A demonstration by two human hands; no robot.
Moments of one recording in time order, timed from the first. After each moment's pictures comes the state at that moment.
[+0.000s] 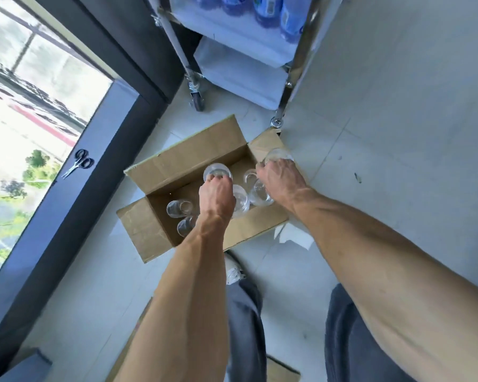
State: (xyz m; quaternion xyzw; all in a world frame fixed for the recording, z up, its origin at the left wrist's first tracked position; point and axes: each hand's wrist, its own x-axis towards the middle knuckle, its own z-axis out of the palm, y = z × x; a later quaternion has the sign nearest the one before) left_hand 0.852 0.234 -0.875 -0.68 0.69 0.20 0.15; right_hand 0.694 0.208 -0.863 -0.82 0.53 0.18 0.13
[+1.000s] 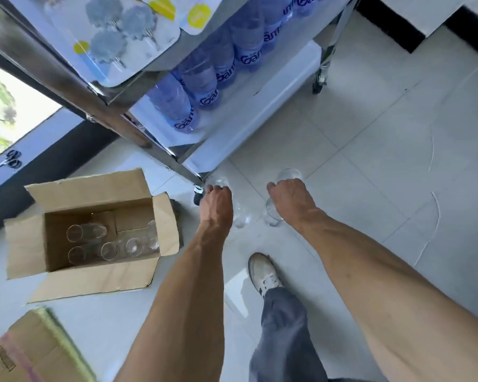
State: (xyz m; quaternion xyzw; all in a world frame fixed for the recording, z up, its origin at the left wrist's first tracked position) left_hand 0.499 0.059 -0.895 -0.79 0.56 0.21 0.09; right_hand 0.332 -0.006 -0.885 -0.88 0.41 0.24 0.10
